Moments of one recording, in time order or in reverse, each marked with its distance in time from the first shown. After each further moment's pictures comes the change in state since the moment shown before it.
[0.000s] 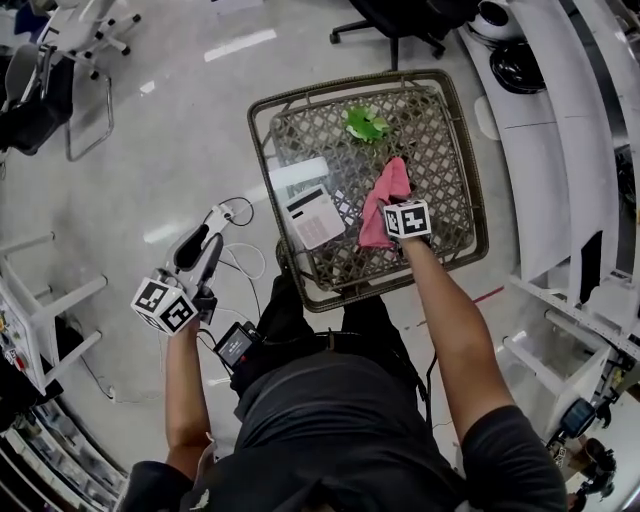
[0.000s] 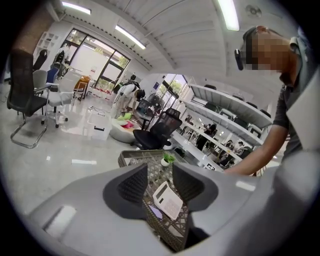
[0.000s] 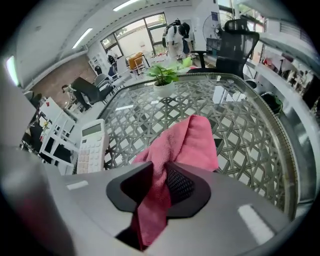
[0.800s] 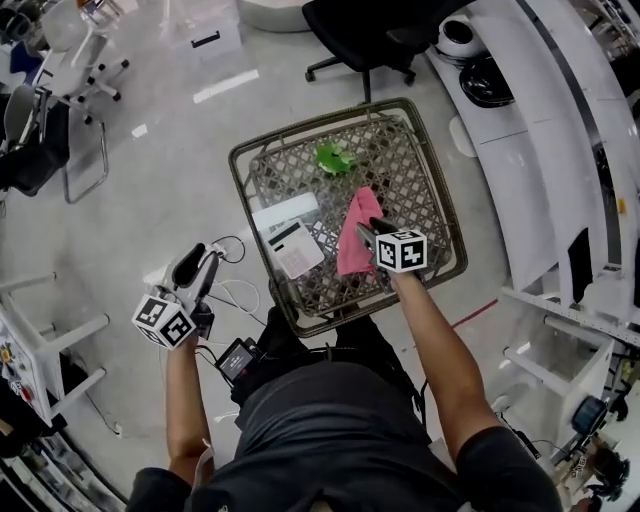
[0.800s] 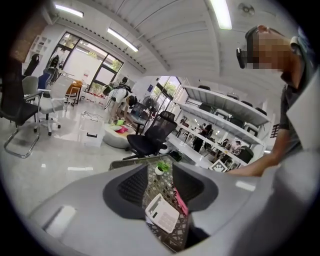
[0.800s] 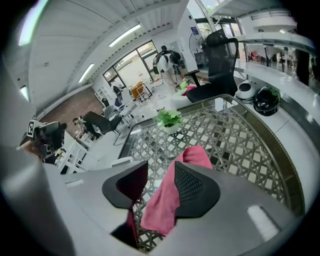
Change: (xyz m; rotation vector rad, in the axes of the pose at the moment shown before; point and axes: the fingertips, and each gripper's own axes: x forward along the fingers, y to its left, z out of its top) left arm 0.029 -0.032 0.038 0.058 -0.030 -0.042; right arm -0.094 0.022 0.049 0.154 -0.260 0.142
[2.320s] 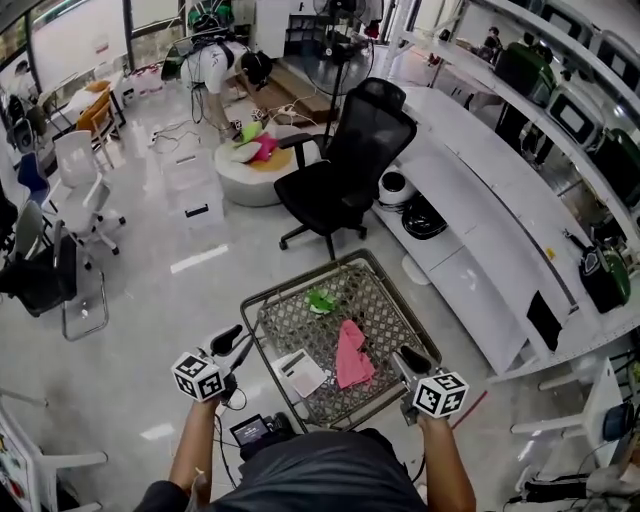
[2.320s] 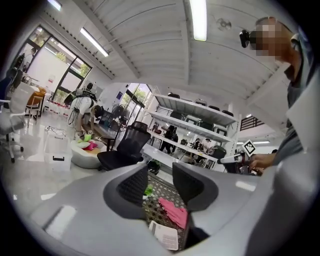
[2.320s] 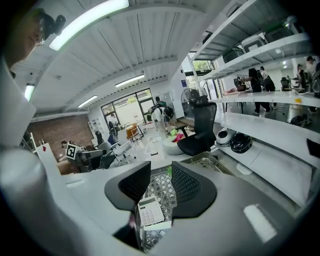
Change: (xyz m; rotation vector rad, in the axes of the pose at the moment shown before) left arm 0.033 -0.029 0.095 0.187 -0.063 -0.328; right arm -0.266 0.116 0.068 0.008 -0.527 -0.156
